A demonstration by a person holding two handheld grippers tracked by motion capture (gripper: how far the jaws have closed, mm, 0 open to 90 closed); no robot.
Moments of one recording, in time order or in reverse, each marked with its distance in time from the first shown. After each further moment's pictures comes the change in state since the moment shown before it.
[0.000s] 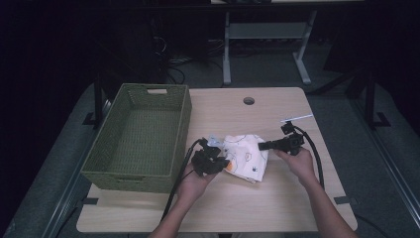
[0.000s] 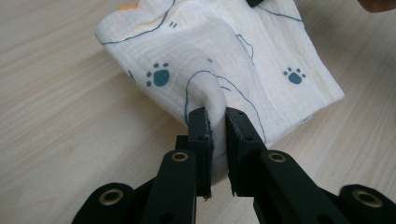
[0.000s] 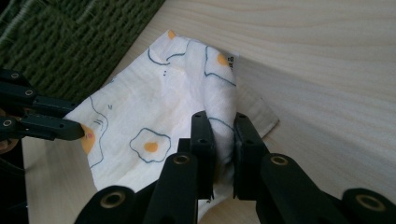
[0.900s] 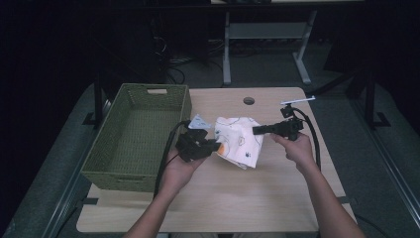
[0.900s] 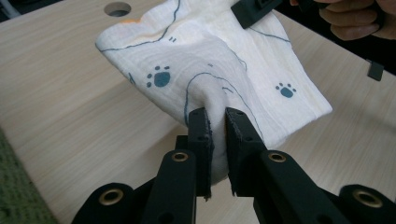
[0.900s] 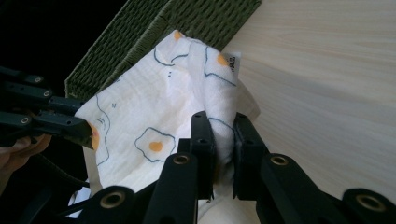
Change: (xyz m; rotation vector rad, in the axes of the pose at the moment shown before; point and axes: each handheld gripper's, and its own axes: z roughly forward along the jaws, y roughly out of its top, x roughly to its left) left arm 0.012 0.035 -0.074 -0.099 0.016 0.030; right arm 0.040 0.045 -0.023 -0.075 0.125 -0.005
